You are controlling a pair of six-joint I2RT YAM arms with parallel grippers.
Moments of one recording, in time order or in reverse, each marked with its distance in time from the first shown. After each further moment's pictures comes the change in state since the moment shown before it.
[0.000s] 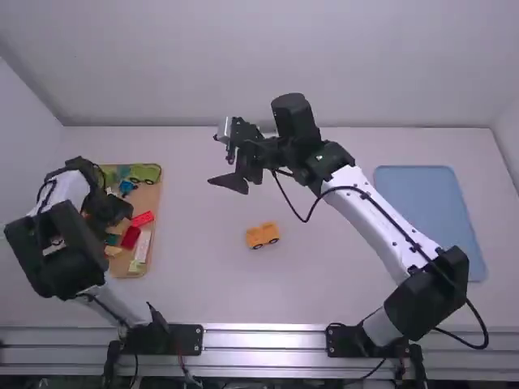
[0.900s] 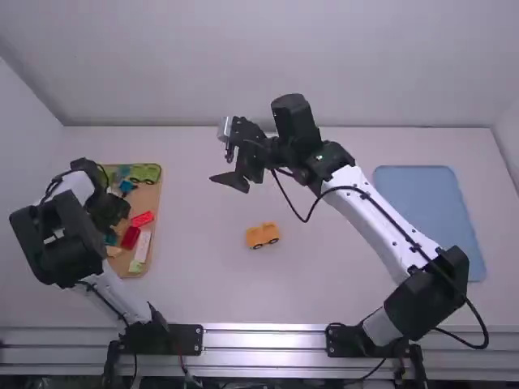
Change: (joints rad) left arm 0.000 0.090 0.000 0.154 -0.058 -0.081; right arm 0.000 0.000 0.000 -0.018 0.074 0.004
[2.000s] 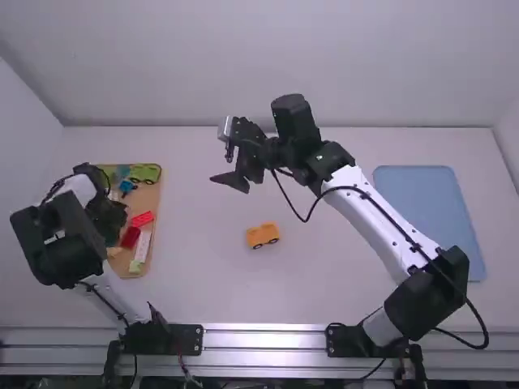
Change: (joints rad) left arm -0.001 -0.013 -0.040 -0.019 -0.053 -0.245; right arm -0.001 0.000 0.000 -0.011 0.005 -0.004
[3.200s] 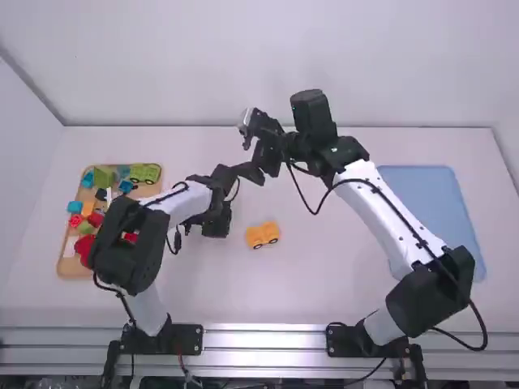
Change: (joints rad) left arm -0.885 -0.066 -0.143 0.142 0.145 -0.991; right arm -0.101 0.000 0.000 -0.064 -0.002 0.026
